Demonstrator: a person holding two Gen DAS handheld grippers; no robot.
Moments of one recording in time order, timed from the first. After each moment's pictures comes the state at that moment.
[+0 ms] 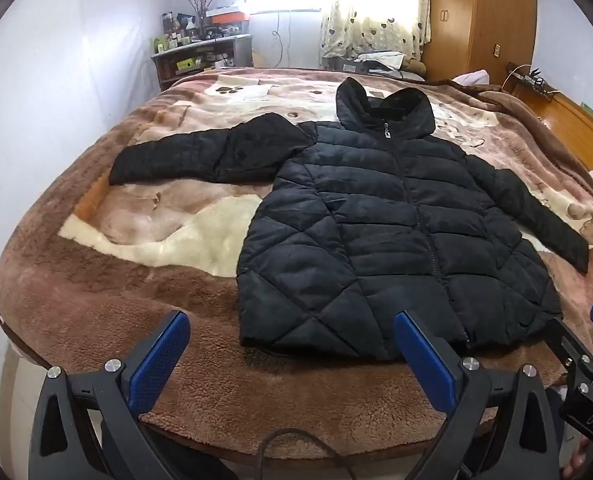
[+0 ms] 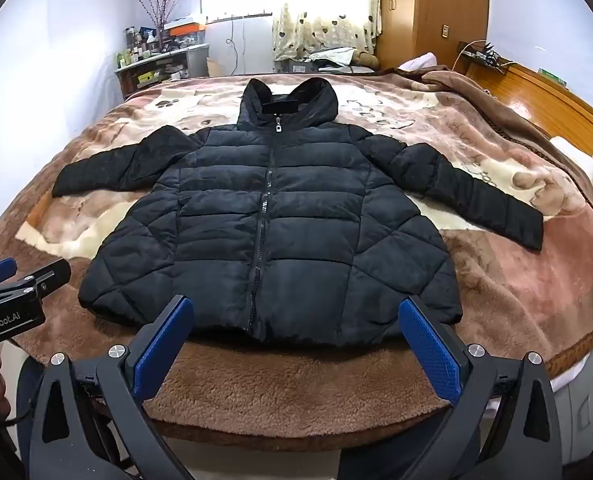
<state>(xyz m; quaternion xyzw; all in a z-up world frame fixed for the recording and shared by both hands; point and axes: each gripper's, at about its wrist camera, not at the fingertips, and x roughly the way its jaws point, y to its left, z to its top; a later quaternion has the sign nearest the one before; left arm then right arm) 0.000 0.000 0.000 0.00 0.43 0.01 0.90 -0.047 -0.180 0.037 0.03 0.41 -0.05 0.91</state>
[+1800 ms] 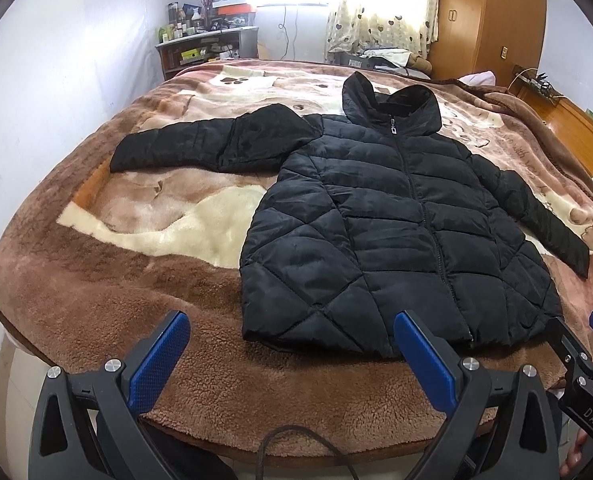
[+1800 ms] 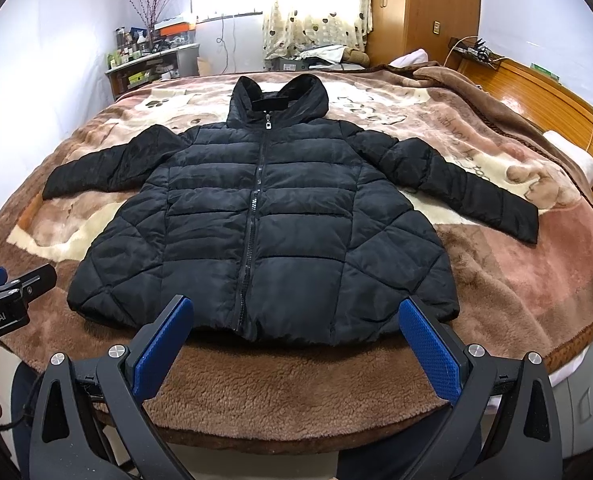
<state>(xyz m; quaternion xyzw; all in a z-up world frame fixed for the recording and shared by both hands) 0.003 0.008 -0.007 -0.01 0.44 0.01 0.90 -0.043 -0.183 0.029 0.02 0.41 -0.06 0.91</state>
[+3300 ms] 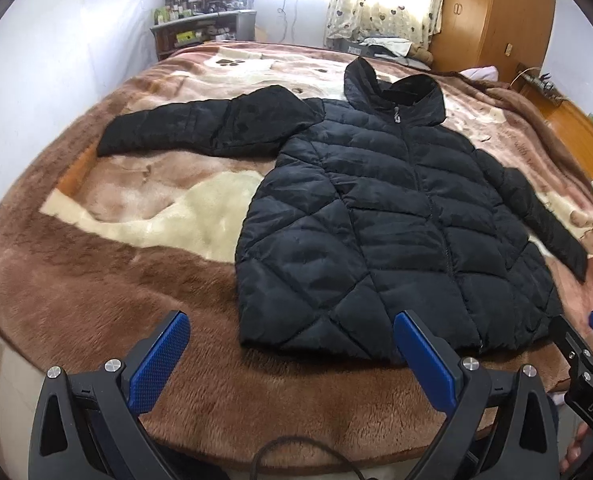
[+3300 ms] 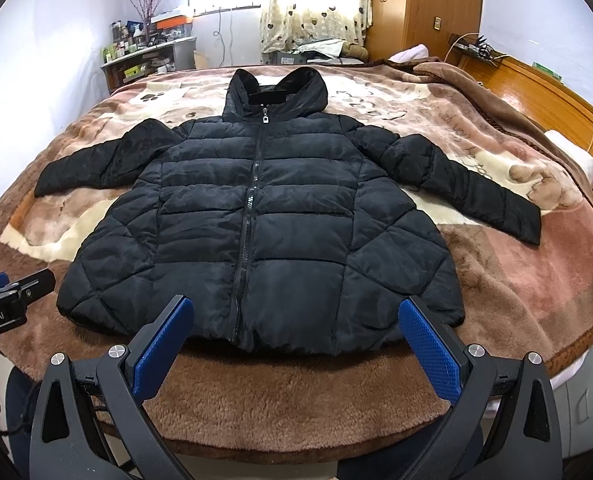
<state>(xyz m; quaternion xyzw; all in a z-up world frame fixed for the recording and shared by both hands) 0.032 0.026 -0.026 -0.04 0.47 -0.01 0.88 -0.020 -0.186 0.024 0.02 0.42 -0.07 0.90</state>
